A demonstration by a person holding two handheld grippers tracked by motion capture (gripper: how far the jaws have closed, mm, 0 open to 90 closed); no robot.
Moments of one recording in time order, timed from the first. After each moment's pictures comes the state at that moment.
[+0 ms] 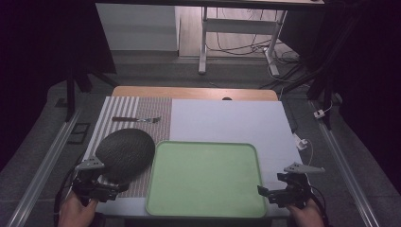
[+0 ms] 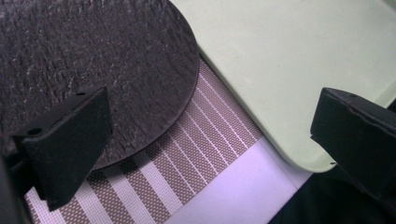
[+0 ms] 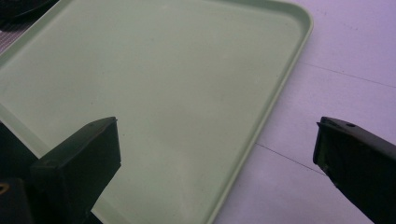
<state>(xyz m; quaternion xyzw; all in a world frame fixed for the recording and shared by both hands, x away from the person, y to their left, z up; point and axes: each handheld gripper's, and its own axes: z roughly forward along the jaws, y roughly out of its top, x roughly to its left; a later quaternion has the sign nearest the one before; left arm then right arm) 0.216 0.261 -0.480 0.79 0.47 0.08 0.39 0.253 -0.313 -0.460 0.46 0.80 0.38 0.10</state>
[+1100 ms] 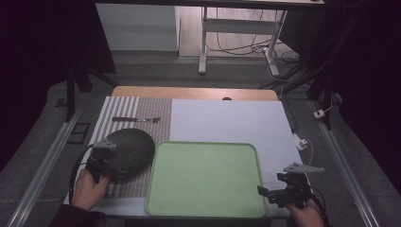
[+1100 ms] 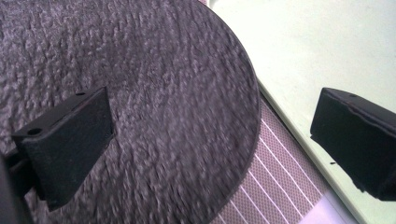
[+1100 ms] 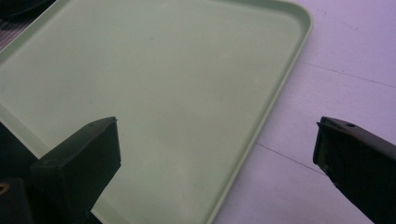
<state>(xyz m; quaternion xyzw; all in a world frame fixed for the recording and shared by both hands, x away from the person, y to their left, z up) 0.282 0.258 -0.492 0.79 0.49 0.08 0.35 0.254 -0.312 -0.460 0.46 0.80 0.38 0.10</state>
